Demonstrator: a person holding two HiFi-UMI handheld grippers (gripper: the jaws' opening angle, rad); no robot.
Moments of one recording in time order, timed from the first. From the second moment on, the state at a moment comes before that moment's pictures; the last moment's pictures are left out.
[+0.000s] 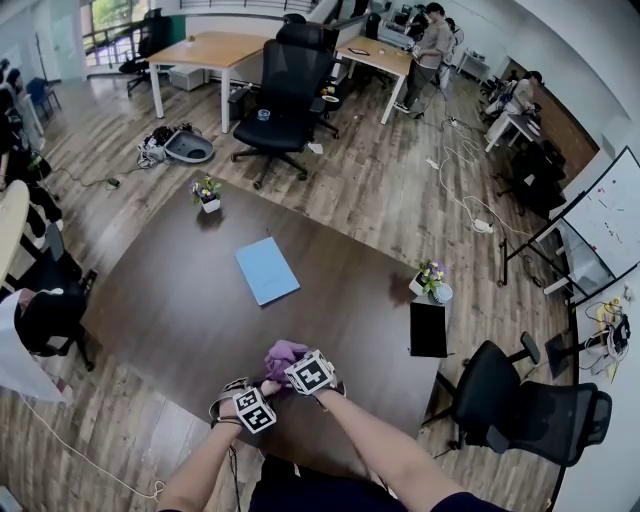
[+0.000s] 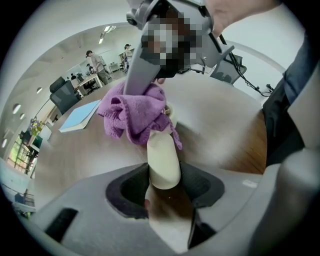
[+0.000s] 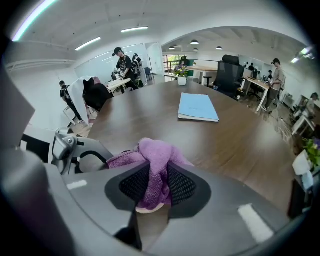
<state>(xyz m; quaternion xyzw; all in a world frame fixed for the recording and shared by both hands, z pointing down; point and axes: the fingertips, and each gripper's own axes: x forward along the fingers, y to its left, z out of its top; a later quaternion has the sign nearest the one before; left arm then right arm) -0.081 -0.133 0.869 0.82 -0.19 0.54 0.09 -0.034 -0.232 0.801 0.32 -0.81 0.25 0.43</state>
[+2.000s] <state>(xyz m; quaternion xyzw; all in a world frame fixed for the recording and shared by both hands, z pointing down) -0.085 -0.134 0.869 0.81 -0.20 0.53 0.12 -0.009 -0.121 0.829 0.33 -0.79 0.34 0.38</state>
